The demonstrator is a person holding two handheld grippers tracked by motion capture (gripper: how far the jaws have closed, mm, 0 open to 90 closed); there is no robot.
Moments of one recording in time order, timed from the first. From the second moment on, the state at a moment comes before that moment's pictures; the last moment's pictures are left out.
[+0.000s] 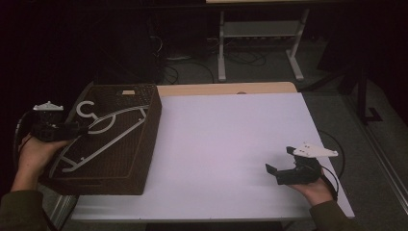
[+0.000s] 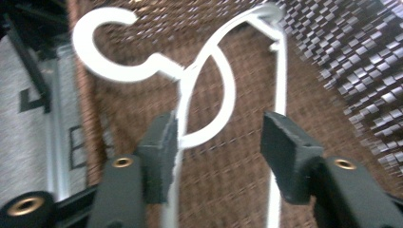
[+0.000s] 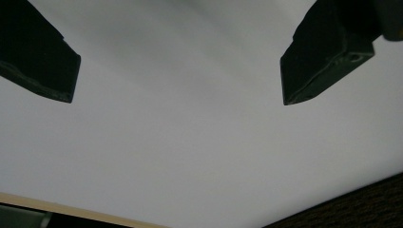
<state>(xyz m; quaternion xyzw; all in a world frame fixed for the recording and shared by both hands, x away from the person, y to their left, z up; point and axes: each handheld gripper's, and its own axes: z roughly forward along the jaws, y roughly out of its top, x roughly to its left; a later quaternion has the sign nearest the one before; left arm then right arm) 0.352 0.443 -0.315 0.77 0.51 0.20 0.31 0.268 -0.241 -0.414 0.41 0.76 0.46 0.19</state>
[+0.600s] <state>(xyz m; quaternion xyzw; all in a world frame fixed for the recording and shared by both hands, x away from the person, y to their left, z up) 0.344 0.360 -0.297 0.77 0.43 0.18 0.43 0.271 -0.244 -0.396 0.39 0.75 0.49 0.20</state>
